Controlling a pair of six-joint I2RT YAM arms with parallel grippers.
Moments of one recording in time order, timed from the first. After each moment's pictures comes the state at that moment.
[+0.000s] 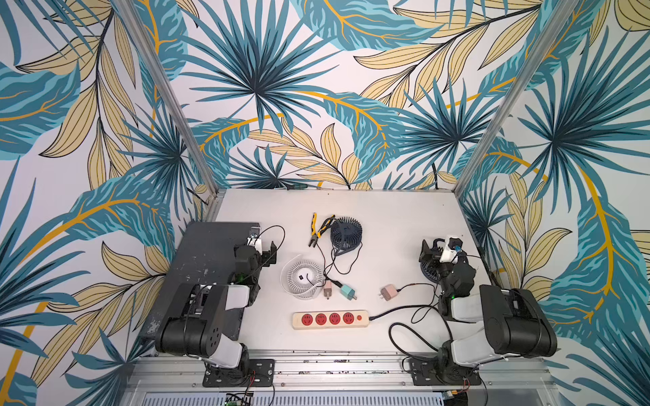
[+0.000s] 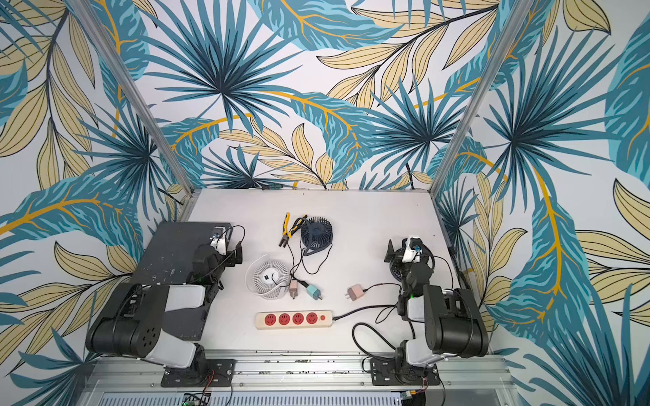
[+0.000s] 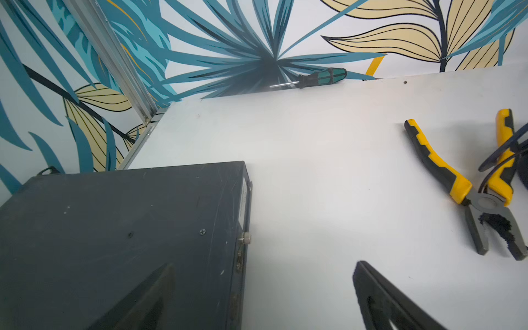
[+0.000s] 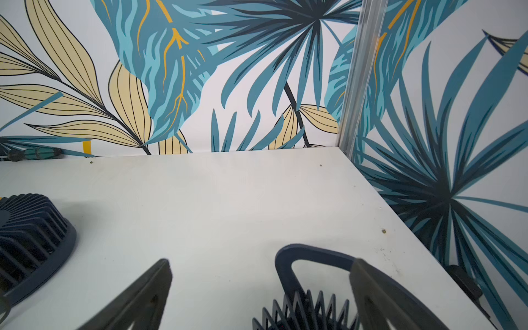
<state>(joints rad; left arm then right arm) -0.06 1.51 0.40 0.79 -0.12 0.06 -0.01 1.52 0.21 1.25 -0.04 0.02</state>
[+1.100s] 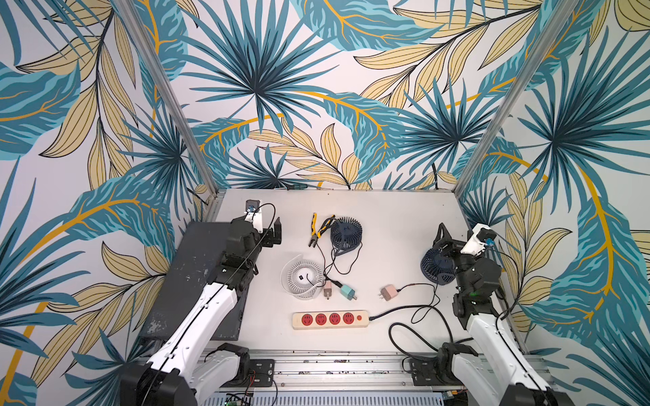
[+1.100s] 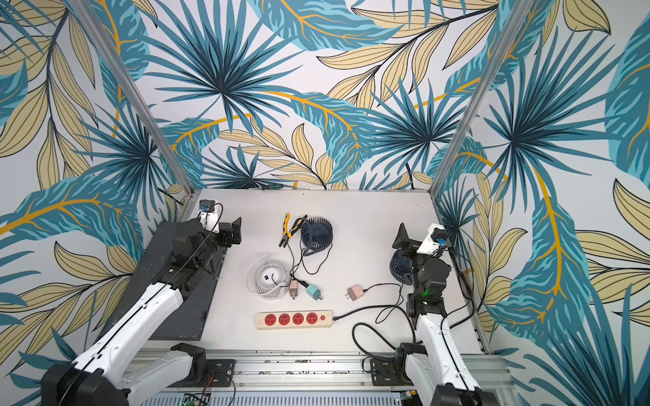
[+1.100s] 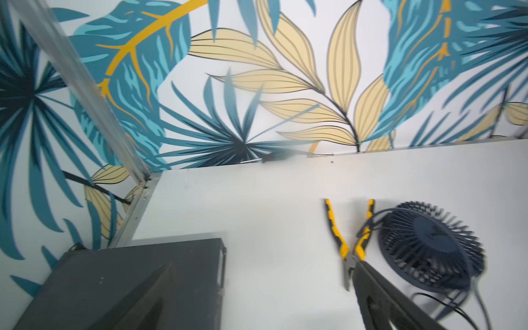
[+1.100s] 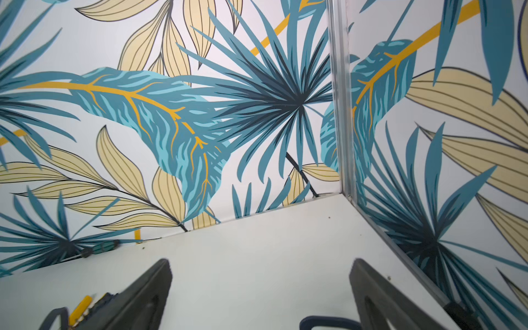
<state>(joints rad) -0.26 1.02 0.80 -0.05 -0.13 -0.05 -0.01 0.82 0.37 0.54 -0.04 0.28</state>
